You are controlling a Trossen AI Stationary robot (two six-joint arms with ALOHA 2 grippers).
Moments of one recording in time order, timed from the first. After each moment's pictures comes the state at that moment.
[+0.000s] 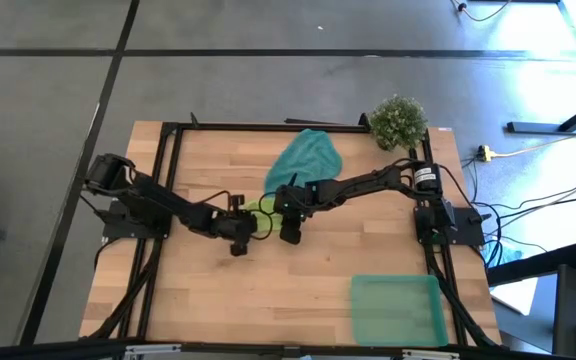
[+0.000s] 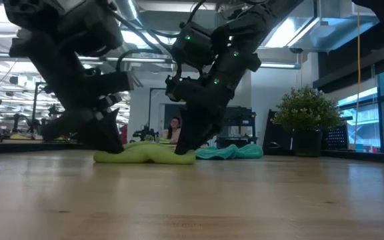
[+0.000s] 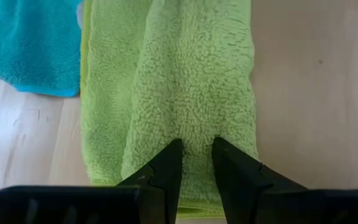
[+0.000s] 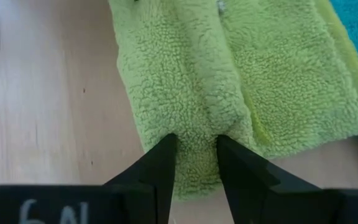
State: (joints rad) left arm -0.22 1.60 0.61 -0.12 -0.47 -0.15; right arm -0.04 2.09 1.37 -0.33 -0.06 0.23
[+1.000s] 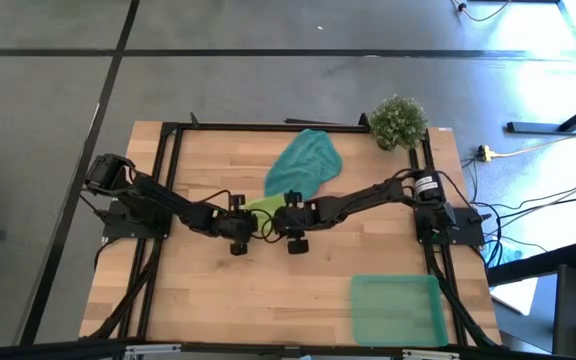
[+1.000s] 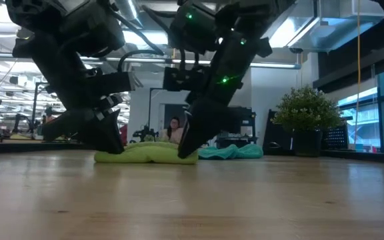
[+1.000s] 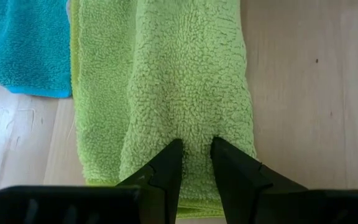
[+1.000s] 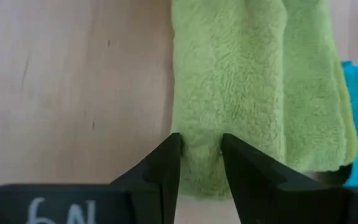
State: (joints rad) left arm -0.23 1.60 0.61 -0.14 -0.43 -0.15; right arm 0.09 2.09 1.38 -0.35 0.23 -0.14
